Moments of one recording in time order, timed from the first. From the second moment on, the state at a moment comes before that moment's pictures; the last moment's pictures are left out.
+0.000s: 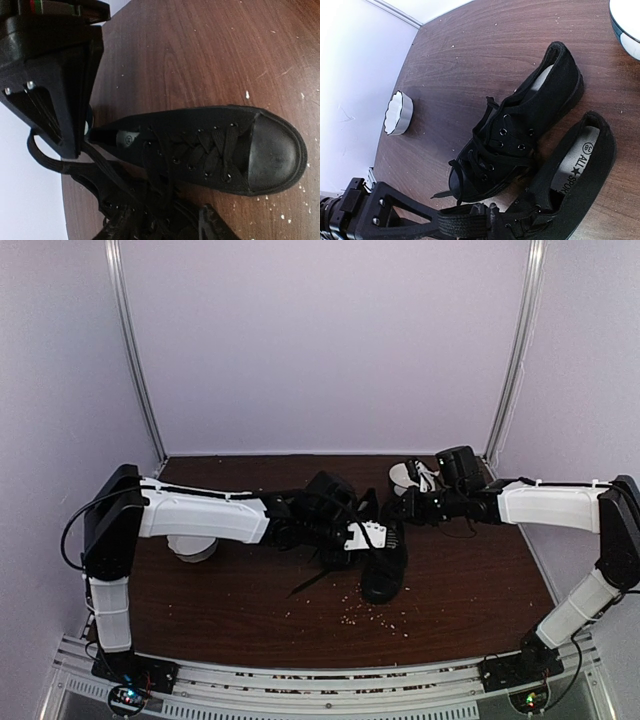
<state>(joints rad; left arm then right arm) -1.05 2.00 1.46 -0.16 0.00 0.85 0.50 1.52 0.93 -0.05 -0.41 0.57</state>
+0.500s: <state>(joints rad) -1.07 2.11 1.55 -0.13 -0.18 0.88 0.49 1.52 0.93 -0.08 -0.40 0.57</state>
